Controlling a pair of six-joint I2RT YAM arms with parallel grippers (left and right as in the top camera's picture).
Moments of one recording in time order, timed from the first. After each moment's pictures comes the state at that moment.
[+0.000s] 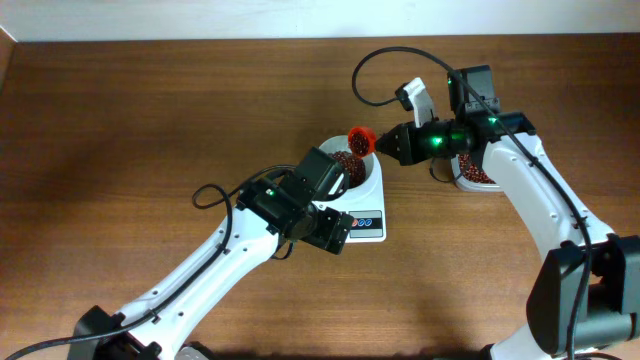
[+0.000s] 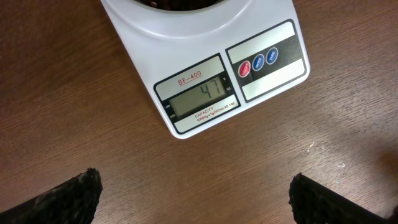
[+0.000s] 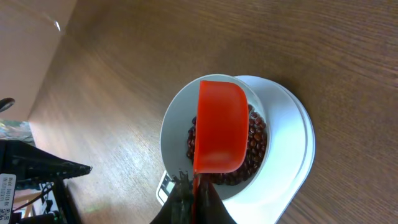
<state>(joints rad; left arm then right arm) -0.64 1.49 1.16 -0.91 0.01 -0.22 0.17 1.76 1.35 -0.63 -0.76 -0.04</state>
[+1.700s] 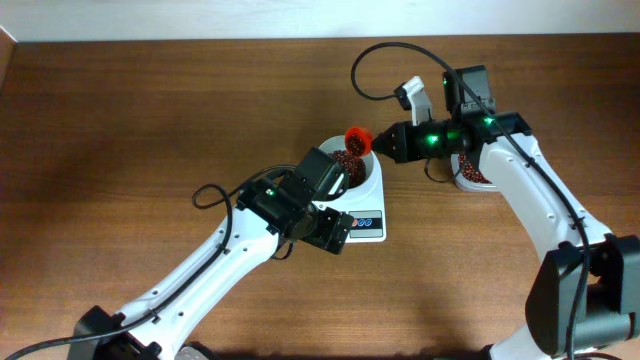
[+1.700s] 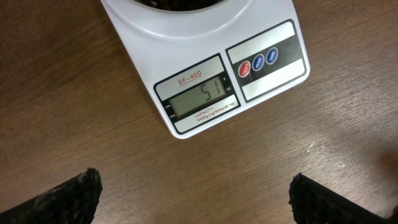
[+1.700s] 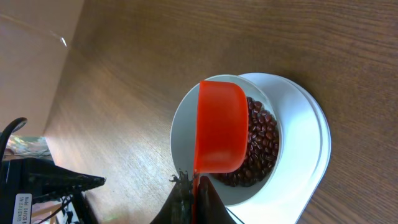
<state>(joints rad) -0.64 1.49 1.16 -0.91 0.01 -0.22 0.18 1.76 1.35 -0.62 -0.75 0.08</state>
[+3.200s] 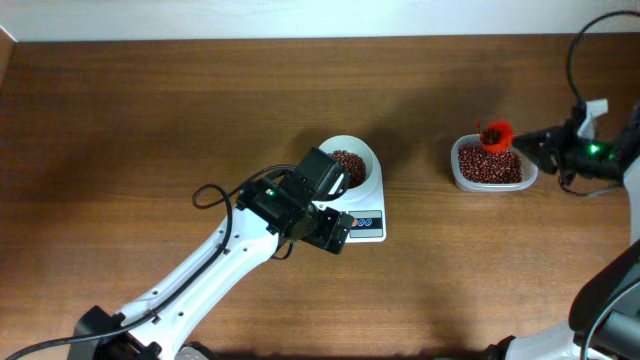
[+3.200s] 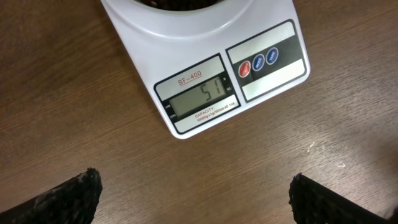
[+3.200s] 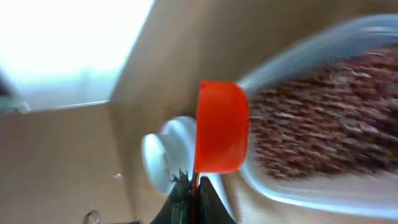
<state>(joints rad) -0.64 1.49 1.16 -0.92 0.01 -0.22 -0.51 1.76 1.36 -0.90 -0.90 0.22</state>
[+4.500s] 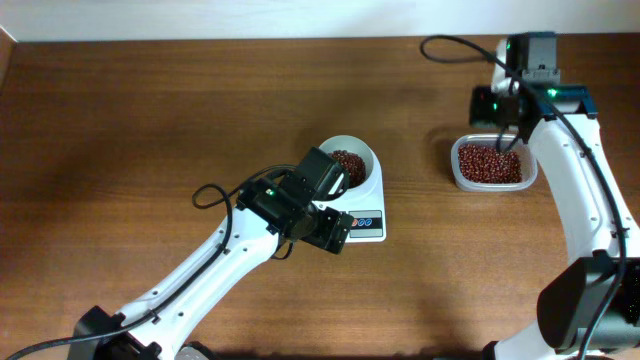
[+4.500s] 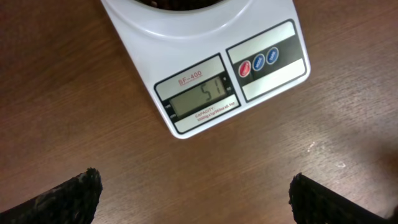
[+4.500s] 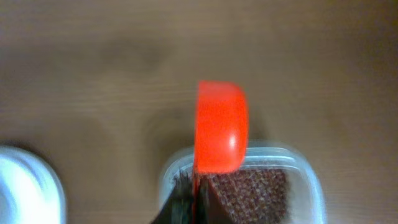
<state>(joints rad) -0.64 1.49 1.15 -0.92 0.01 -0.22 0.01 1.75 1.58 -0.72 -0.02 0.03</state>
